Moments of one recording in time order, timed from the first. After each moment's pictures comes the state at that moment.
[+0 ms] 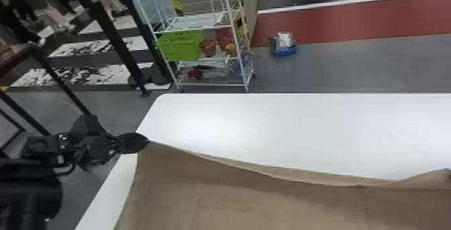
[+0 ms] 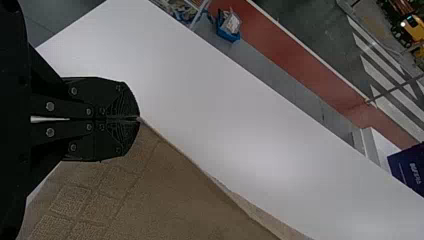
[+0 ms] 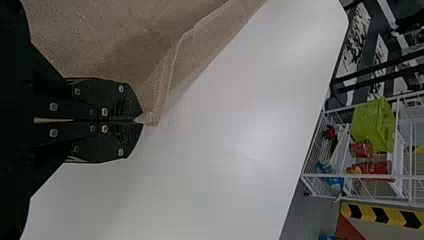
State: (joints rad) left arm 0.10 0.44 0.66 -1.60 -0.48 -0.16 -1.32; right arm 0.03 -0.47 -0.04 -2.13 0.22 1.21 1.20
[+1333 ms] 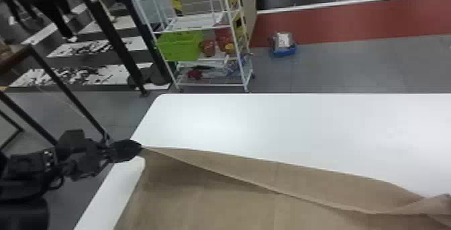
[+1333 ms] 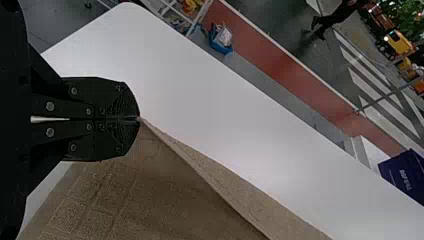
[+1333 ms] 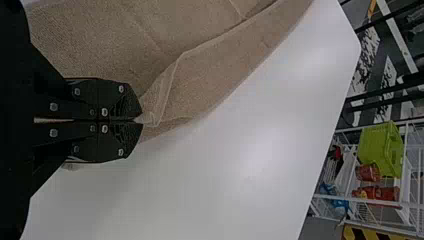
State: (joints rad) left arm 0.21 0.39 0.74 -1.67 -0.43 -0.24 -1.30; right arm 0.19 -0.52 -0.07 -2.25 0.18 1.15 1.23
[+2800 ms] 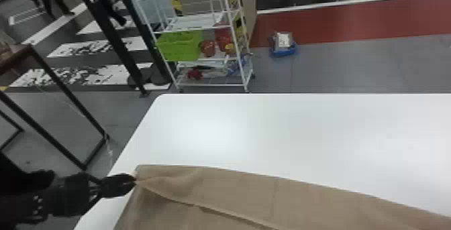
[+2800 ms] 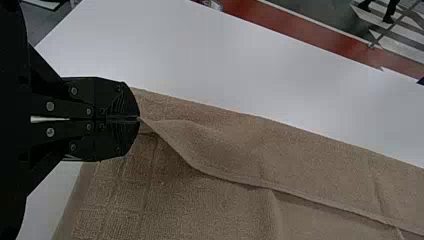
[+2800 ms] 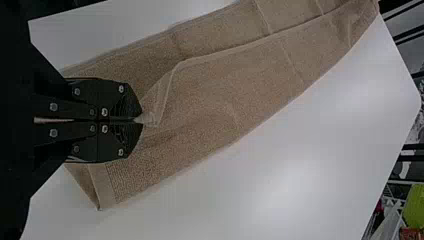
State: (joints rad) left arm 0.43 0.36 0.83 -1.74 -0.50 -0.57 -1.26; right arm 0.31 -0.62 -0.04 -2.38 0.28 1.11 1.36
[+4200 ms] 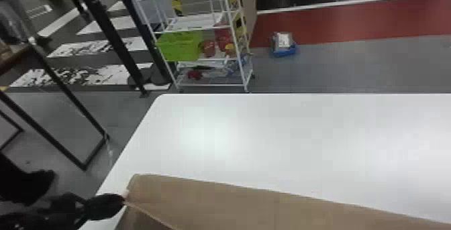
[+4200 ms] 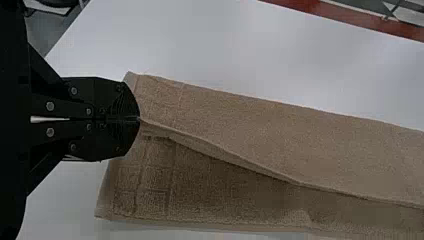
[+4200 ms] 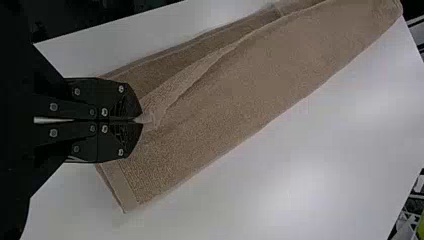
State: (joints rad) left arm 0.58 0.34 0.89 -1.80 -0.52 -0.65 -1.23; right arm 0.45 -0.67 -0.13 -2.40 0.26 0.99 1.36
